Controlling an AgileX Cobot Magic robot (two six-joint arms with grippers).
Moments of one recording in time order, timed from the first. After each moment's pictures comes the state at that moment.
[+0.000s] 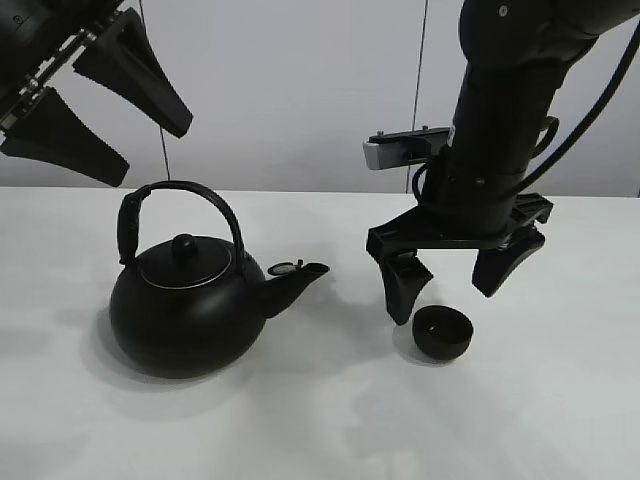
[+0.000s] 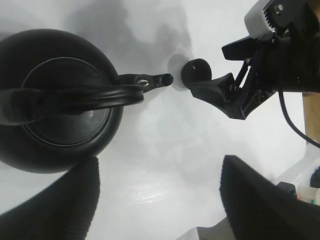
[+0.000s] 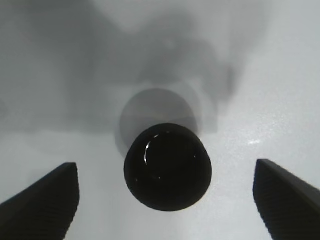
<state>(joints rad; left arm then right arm) -0.23 1.59 -1.14 -0.81 0.94 0.37 0.41 1.95 -1.28 -0.01 0.80 -0.04</state>
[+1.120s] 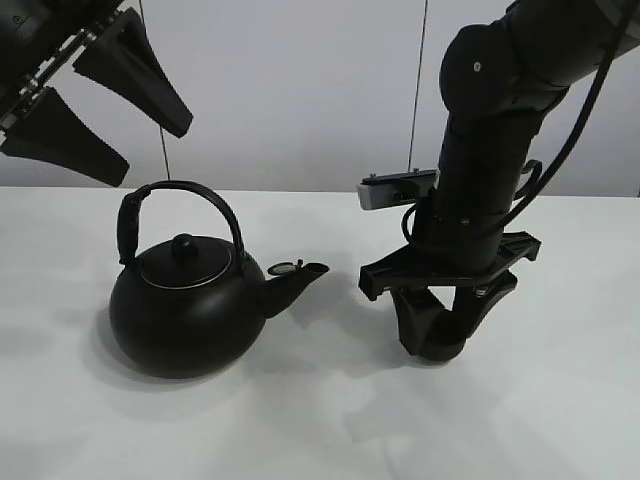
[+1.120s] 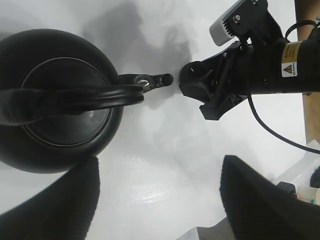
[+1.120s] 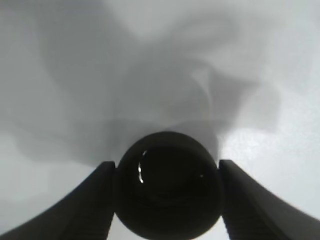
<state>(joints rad) -0.23 1.59 -1.14 -0.81 0.94 0.37 0.41 2.04 -1.29 0.02 0.79 -0.05</state>
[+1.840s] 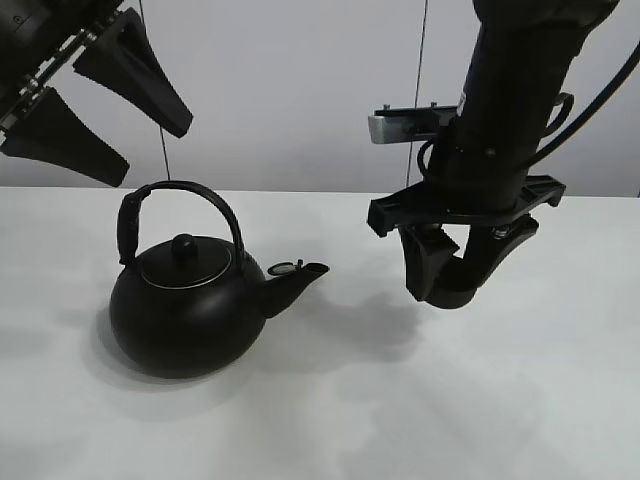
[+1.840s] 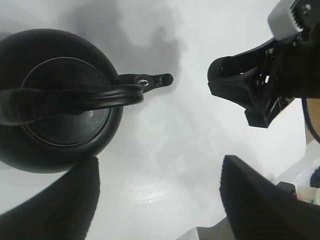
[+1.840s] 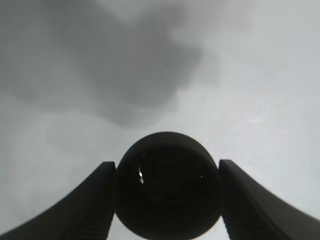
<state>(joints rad) -0.23 1.59 -1.14 -0.81 0.94 0.37 0.41 1.88 -1.29 0.02 0.87 -0.03</state>
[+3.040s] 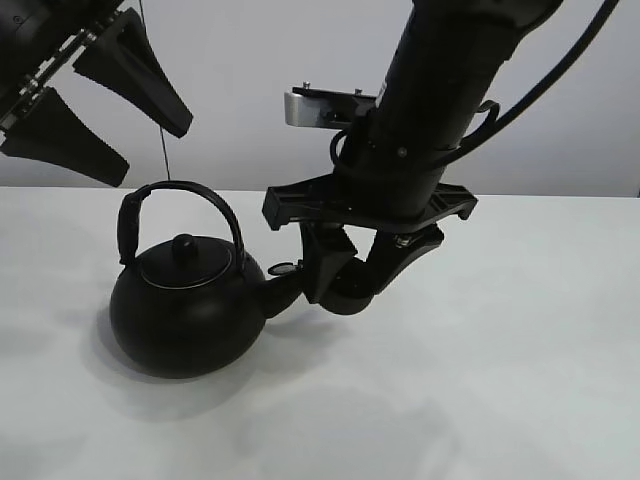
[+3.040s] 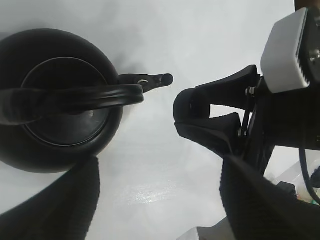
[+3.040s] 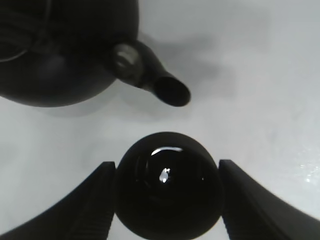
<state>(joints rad) -0.23 1.59 -1.14 -0.81 0.94 0.37 0.57 1.87 -1.29 0.18 0.76 -0.02</state>
